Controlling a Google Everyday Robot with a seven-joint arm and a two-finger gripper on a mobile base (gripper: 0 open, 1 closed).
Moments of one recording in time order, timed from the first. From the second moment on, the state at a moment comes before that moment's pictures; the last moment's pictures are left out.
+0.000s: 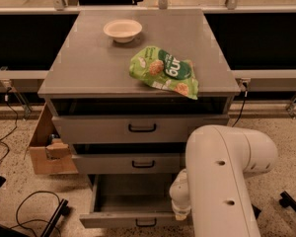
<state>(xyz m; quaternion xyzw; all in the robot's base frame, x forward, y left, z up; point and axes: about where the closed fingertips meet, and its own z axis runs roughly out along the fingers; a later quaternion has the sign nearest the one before) 0.476 -0.149 0.201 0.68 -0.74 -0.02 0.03</state>
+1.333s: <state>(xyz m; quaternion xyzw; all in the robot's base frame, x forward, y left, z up) 0.469 -0.151 0.196 0.68 -0.74 -0.02 0.03</state>
